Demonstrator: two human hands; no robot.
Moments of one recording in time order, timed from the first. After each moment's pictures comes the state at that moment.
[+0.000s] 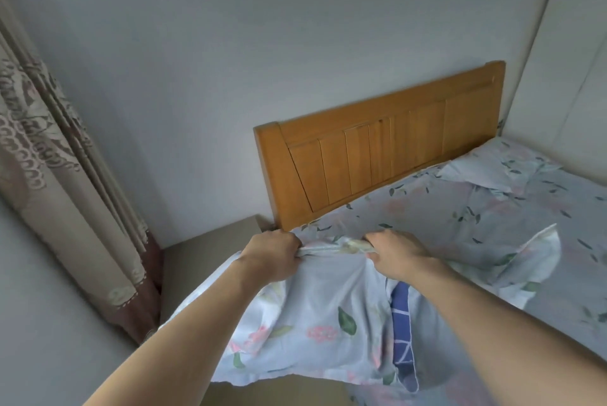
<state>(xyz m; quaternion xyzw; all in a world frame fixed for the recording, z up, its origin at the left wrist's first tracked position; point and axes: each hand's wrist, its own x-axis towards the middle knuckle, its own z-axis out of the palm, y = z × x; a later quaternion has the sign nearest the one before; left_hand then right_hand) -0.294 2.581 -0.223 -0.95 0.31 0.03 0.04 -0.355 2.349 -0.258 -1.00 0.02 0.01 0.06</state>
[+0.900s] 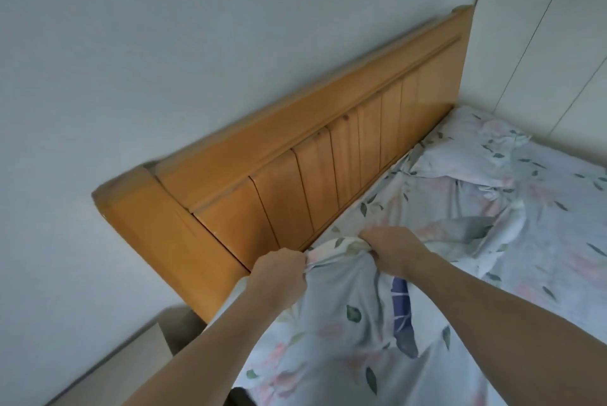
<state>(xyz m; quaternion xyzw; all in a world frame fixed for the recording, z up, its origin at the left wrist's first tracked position) 0.224 2.315 -0.350 -0.91 0.39 0.12 0.03 0.137 2.097 -0.380 -1.00 0.08 0.04 0.03</state>
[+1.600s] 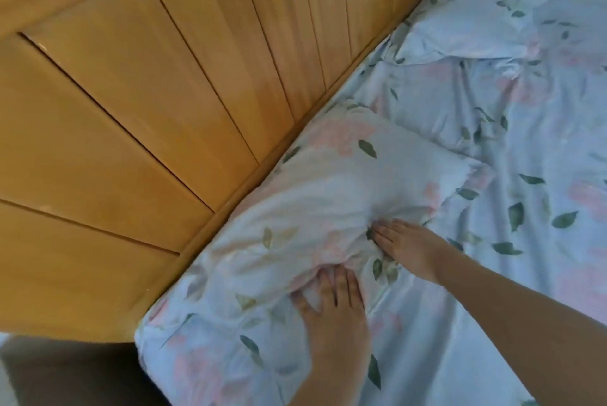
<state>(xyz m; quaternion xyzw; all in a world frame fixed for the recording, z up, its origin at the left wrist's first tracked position) 0.135 2.199 -0.768 -0.89 0.44 0.16 0.04 0.101 1.975 -0.792 -1.00 -0.03 0.00 -0.06</state>
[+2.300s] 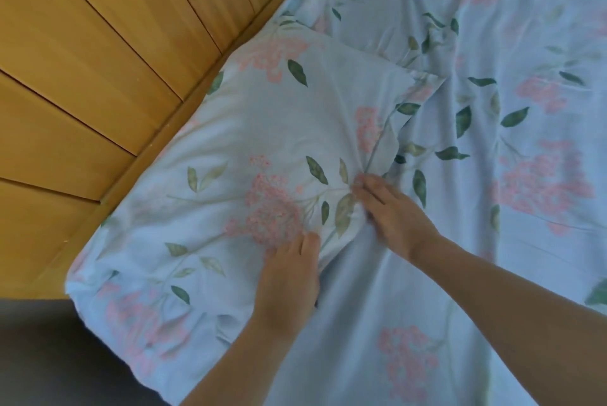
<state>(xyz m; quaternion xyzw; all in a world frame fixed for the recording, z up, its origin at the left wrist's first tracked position) 0.075 2.206 -0.814 -0.85 0.52 0.02 -0.09 -0.023 2.001 -0.881 -0.96 0.18 -0.14 0.15</state>
